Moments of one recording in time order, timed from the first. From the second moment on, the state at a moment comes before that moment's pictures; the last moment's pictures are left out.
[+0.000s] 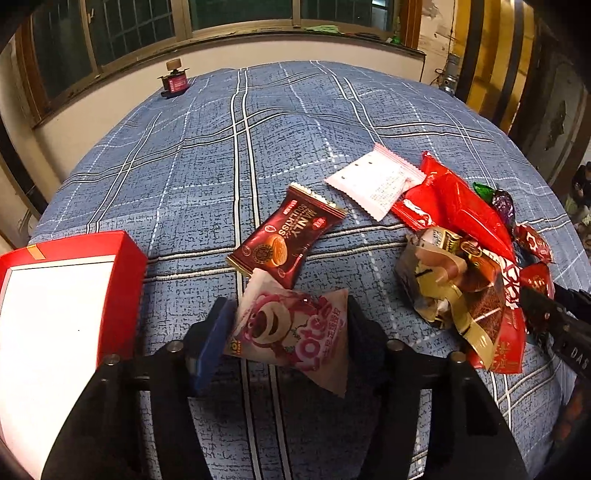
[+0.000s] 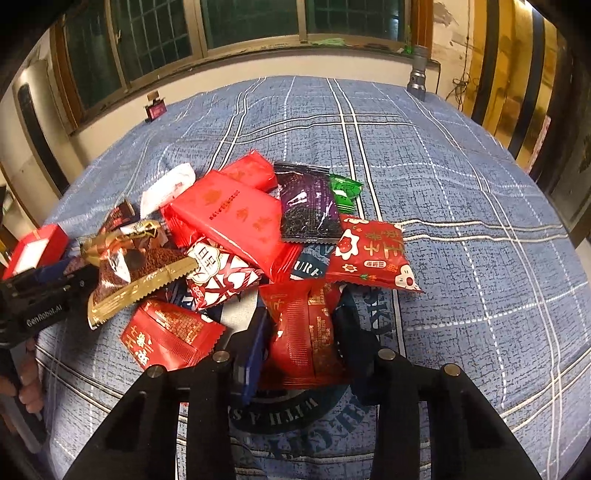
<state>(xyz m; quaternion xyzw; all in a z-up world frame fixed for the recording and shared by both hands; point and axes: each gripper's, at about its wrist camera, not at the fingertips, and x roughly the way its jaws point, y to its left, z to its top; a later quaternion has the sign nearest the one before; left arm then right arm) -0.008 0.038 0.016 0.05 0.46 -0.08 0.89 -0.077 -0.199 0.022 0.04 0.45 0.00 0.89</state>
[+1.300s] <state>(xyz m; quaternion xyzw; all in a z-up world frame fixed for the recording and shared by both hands) -0.124 0.040 0.075 0.11 0.34 0.00 0.93 -0.130 -0.187 0.050 0.08 0.41 0.06 0.91</state>
